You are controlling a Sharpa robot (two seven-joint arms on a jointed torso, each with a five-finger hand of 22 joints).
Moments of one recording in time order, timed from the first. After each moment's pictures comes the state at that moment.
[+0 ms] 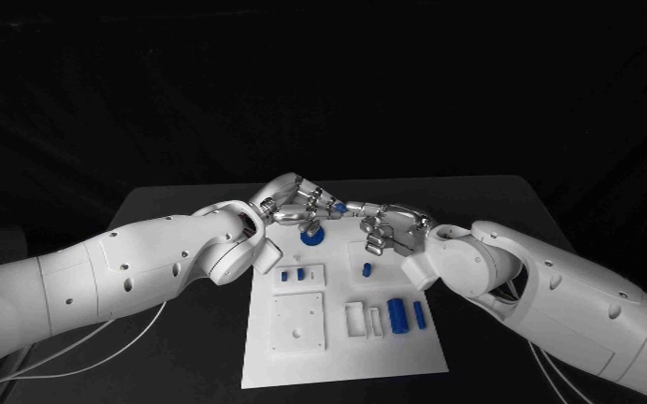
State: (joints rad) left arm 1.25 -0.75 -0.10 1.42 -0.58 -0.25 0.31; left_hand 1.32 0.02 0.24 -0.15 0.29 1.17 0.09 0.06 0.06 1.22 0.05 0.11 0.06 1.26 -0.03 1.23 0.54 0.11 1.25 -0.05 0.51 1.31; right arm 0.93 -0.66 0.34 1.47 -0.22 -0.17 -0.18; right_hand 1.18 0.10 0.04 -0.14 0.25 1.18 0.05 0.06 0.07 1.27 -0.03 0.68 0.96 1.42 -0.09 0.83 0.98 0.08 1.47 -0.10 0.58 1.31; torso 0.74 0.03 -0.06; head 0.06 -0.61
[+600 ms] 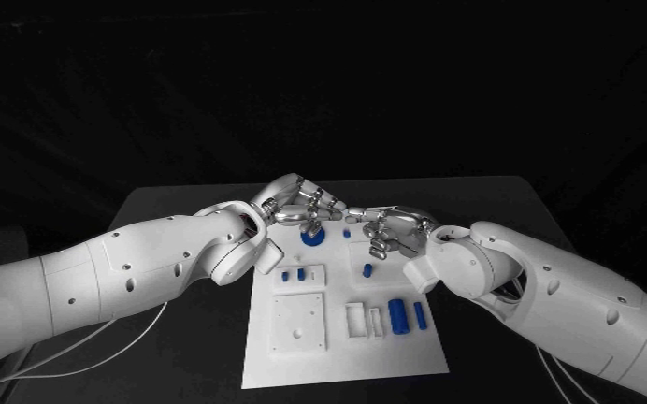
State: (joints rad) left arm 1.25 -0.74 -0.10 1.42 -0.58 -0.25 0.31; left_hand 1.32 0.01 0.25 -0.15 0.29 1.16 0.10 0.06 0.06 1.24 0.05 0.10 0.06 1.27 -0.03 1.23 0.54 0.11 1.25 -0.05 0.51 1.31; right arm 0.93 -0.65 0.34 1.47 -0.32 -0.21 -0.24; right_hand 1.17 0.09 0.04 -0.13 0.24 1.19 0.05 0.06 0.07 1.27 -0.03 0.68 0.96 1.42 -0.09 0.83 0.98 0.08 1.47 -0.10 0.58 1.31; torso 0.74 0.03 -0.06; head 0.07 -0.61
